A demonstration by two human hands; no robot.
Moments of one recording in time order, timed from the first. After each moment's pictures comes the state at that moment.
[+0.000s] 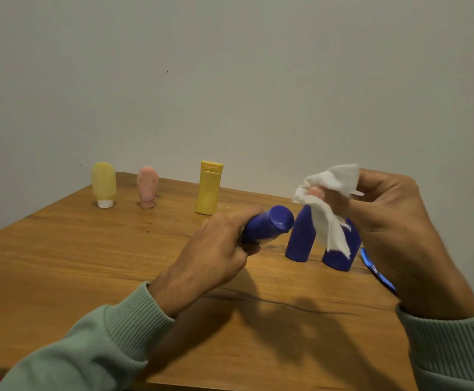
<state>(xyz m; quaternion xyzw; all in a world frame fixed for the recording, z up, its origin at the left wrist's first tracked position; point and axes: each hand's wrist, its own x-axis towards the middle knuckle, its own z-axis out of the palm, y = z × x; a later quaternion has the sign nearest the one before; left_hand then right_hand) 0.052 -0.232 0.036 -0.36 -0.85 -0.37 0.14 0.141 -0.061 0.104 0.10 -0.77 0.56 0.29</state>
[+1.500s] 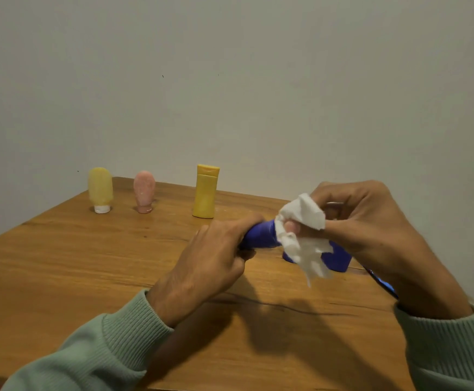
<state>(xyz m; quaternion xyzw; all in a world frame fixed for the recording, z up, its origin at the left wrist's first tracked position) 0.057 -0.231 0.032 -0.38 -0.85 -0.32 0.16 0.144 -0.060 0.105 0.17 -0.86 0.44 0.22</state>
